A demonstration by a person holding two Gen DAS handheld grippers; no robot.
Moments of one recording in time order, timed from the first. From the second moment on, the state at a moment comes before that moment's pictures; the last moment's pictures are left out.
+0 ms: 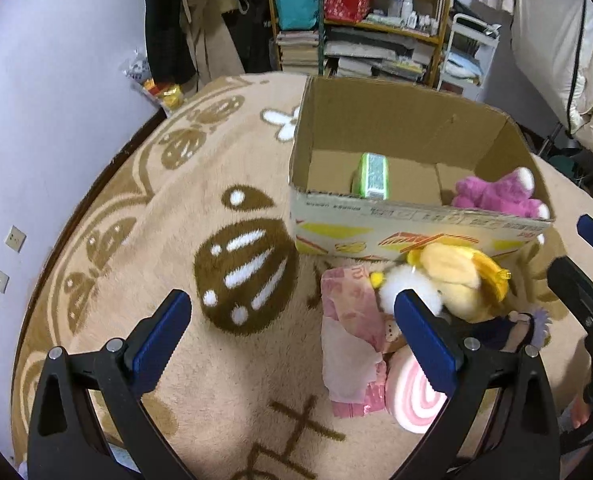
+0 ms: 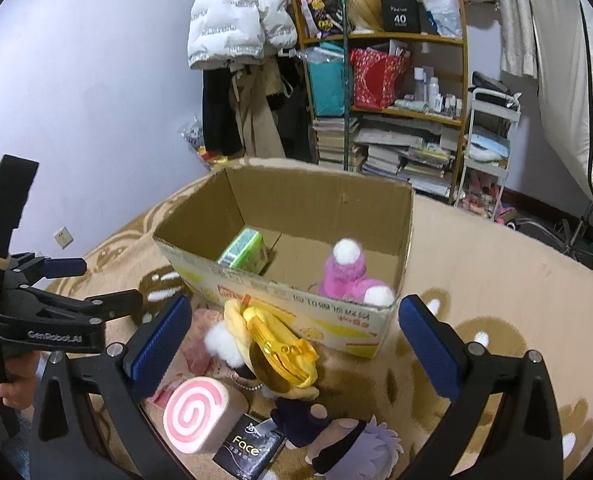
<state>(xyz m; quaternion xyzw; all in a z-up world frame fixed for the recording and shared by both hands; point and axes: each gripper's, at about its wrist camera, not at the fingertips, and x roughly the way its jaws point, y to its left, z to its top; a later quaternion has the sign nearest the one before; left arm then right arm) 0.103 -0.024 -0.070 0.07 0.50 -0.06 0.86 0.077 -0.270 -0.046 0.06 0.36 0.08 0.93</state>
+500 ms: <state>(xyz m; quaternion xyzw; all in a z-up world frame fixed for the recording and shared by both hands) 0.136 -0.027 -0.122 0.06 0.58 -0.07 0.81 0.097 -0.265 -0.080 0.06 0.42 0.10 0.90</state>
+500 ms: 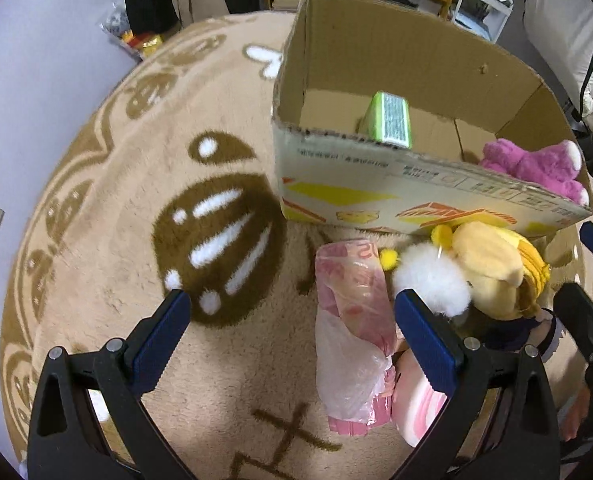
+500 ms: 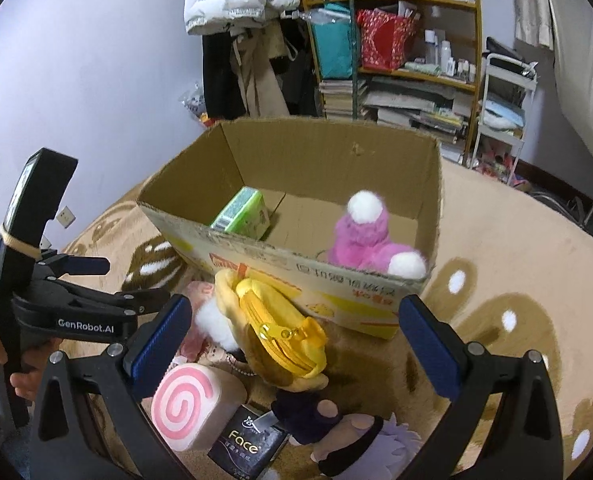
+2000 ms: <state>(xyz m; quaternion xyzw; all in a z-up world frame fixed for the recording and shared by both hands) 0.145 -0.049 -0.181 0.04 0.65 -0.13 0.75 0.115 -0.238 -0.123 0.06 0.49 0.13 0.86</state>
